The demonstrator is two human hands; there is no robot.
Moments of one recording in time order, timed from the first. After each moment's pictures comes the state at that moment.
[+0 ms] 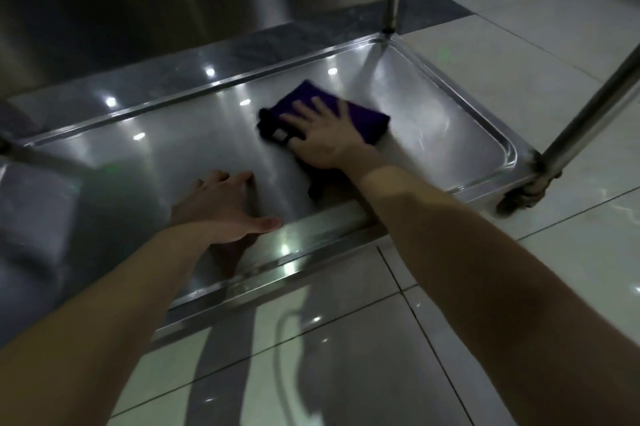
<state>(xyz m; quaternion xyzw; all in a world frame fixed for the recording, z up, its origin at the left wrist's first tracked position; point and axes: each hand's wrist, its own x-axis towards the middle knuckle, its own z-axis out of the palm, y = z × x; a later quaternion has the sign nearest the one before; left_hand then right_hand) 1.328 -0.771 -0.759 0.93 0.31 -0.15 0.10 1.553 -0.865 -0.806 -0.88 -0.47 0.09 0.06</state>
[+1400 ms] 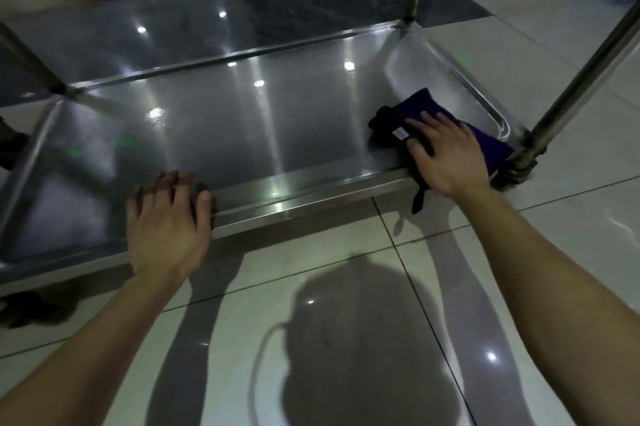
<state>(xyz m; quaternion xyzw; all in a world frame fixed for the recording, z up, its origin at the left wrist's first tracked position) 1.167 -0.763 -0.849 0.91 0.37 0.18 -0.08 1.512 -1.075 -0.821 -0.93 -0.34 -0.02 0.16</state>
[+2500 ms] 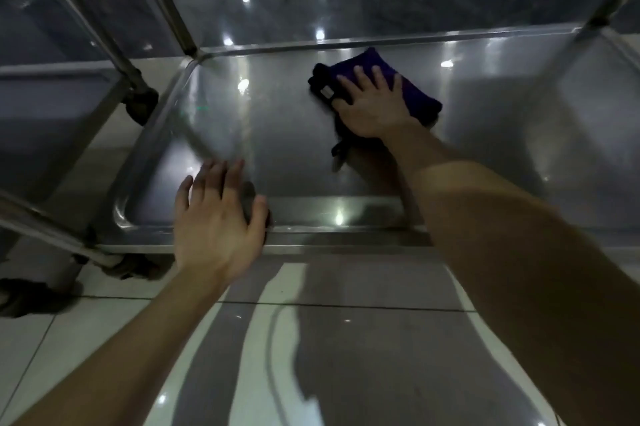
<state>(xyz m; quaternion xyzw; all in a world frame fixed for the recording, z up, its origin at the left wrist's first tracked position) 1.107 -0.713 -0.836 0.88 0.44 0.18 -0.07 1.446 -0.707 -0.807 -0.84 -0.53 0.11 0.07</state>
